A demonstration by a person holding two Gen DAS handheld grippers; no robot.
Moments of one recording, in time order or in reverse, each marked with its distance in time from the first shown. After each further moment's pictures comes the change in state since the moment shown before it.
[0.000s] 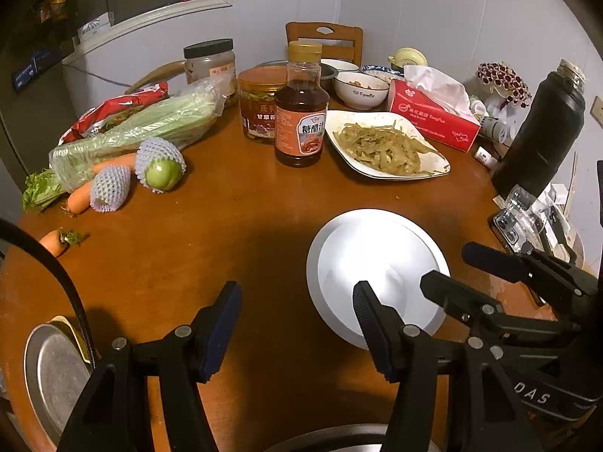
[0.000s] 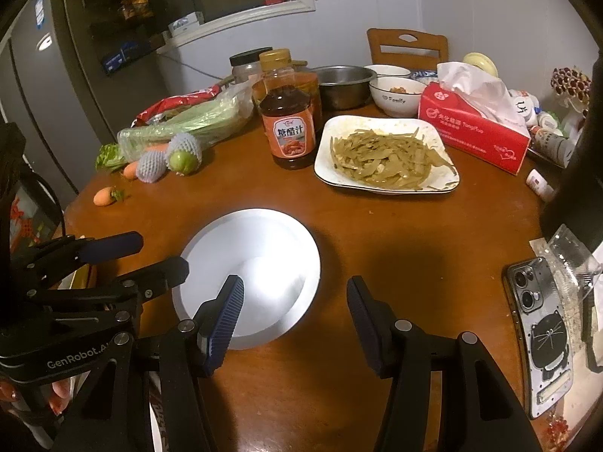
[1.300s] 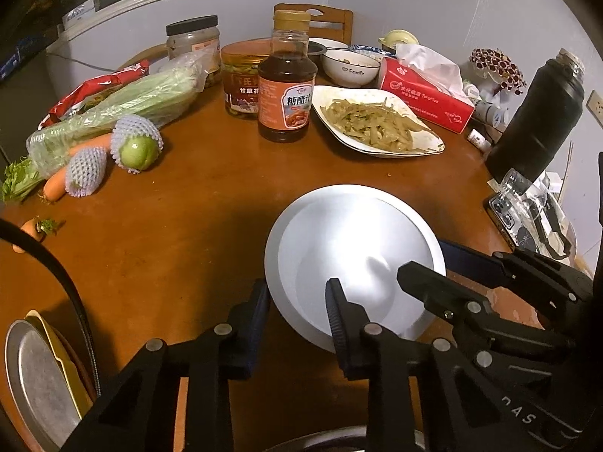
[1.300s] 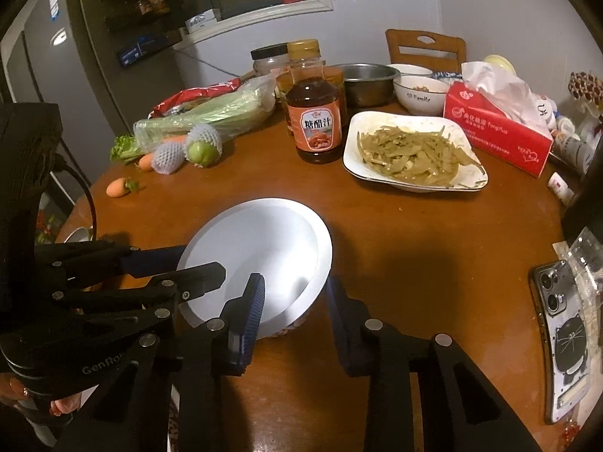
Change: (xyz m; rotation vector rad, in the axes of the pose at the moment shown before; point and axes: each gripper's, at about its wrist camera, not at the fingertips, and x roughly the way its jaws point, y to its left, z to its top) left arm 0.018 -0.002 -0.005 0.004 0.070 -0.059; right arm 0.011 0.014 -0.006 -0.028 -0.008 0.050
